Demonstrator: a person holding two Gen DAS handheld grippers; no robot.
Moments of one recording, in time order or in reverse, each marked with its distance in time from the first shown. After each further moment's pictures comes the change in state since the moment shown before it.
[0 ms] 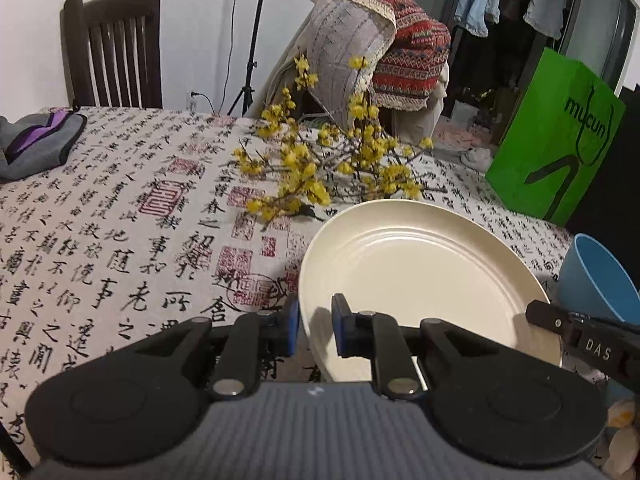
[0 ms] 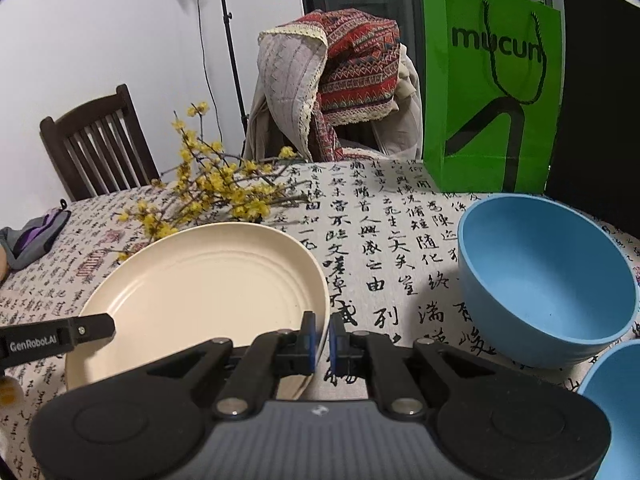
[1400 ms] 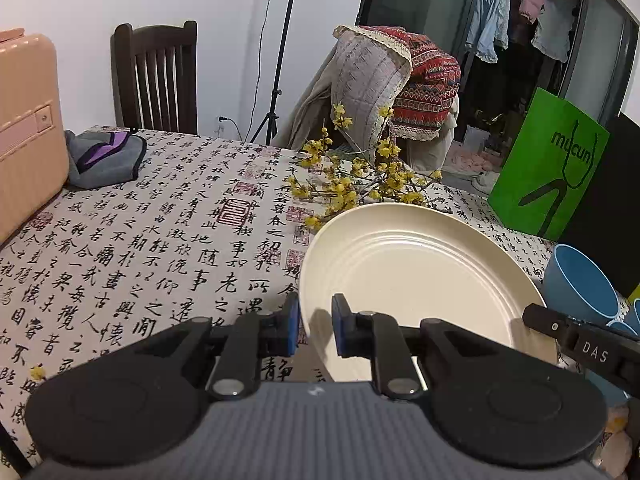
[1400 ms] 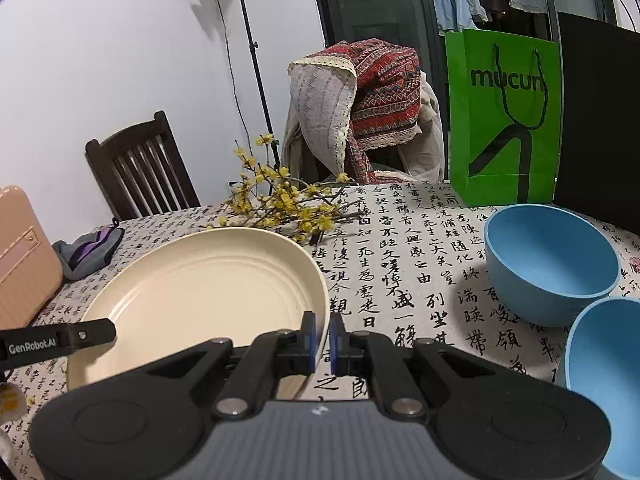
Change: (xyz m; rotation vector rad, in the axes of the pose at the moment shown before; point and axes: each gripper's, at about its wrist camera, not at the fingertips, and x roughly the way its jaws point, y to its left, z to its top) left arm -0.095 0.032 -0.017 -0.017 -0.075 0.042; right arm -0.070 0.041 -0.020 0.021 -0.071 0.075
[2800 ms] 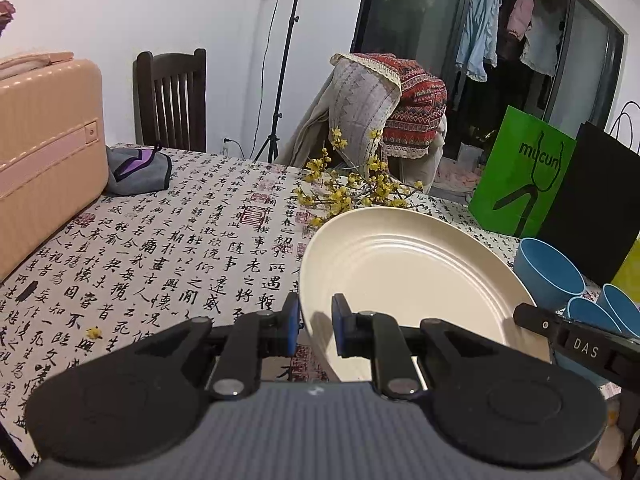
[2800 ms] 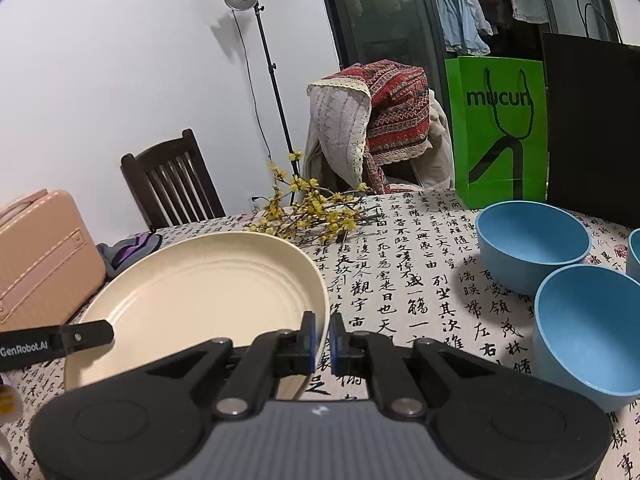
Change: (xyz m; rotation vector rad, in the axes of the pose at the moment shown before) left arm -0.092 0.007 -0.035 0.013 -0.073 -0.007; right arm -0.078 0.013 -0.034 0.006 -0.059 0.056
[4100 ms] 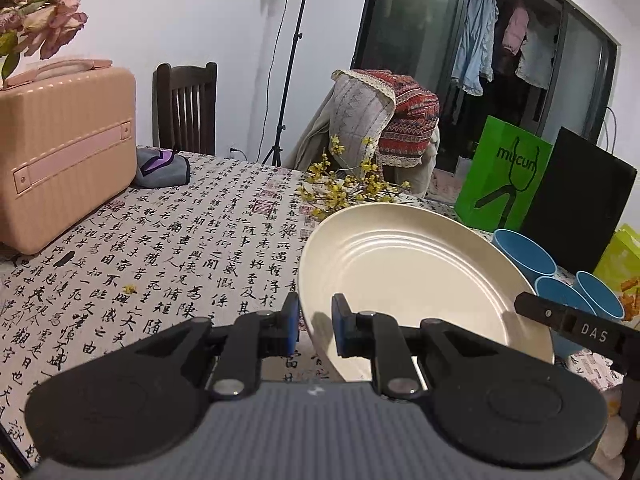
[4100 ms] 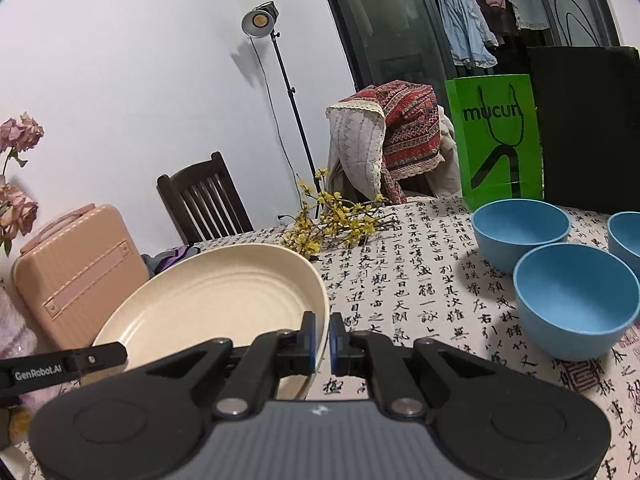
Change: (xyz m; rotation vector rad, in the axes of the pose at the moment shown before) left arm -0.081 0.000 -0.044 -0.013 -0.045 -0.005; right arm -0.079 -0.002 -0.033 0.030 -0.063 0.075
